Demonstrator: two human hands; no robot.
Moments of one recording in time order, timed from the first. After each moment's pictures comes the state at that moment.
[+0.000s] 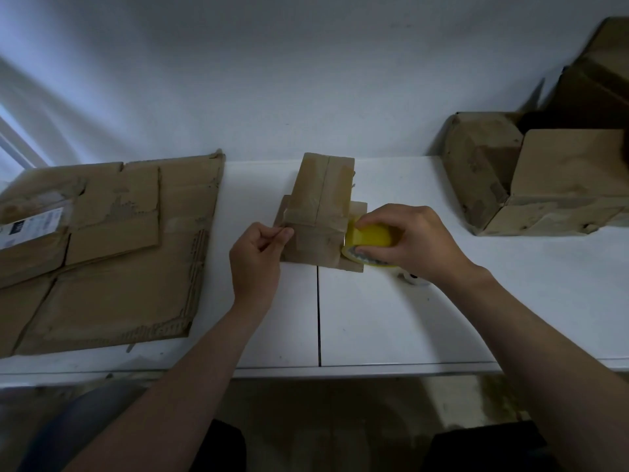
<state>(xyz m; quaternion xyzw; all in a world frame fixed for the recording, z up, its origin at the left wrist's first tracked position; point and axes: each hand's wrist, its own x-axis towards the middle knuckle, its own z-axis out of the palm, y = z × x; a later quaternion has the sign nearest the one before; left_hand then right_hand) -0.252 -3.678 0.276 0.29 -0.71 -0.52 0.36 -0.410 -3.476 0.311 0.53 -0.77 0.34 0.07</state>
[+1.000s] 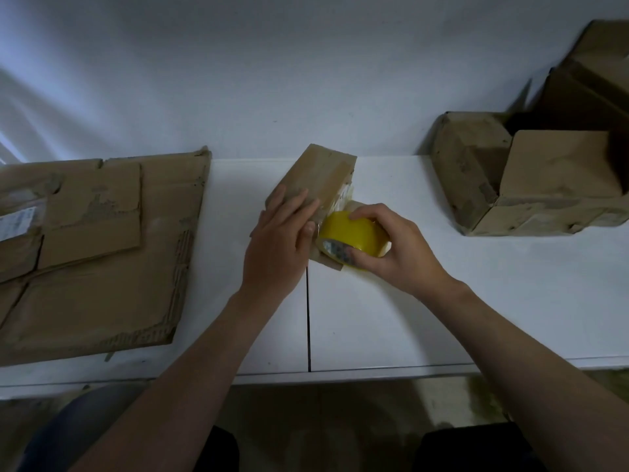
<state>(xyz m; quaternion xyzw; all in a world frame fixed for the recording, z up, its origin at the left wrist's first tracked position) -0.289 -3.677 0.276 0.11 -0.92 -0.23 0.29 -0.392 -3.479 0.301 0.47 -0.78 0.41 0.04</state>
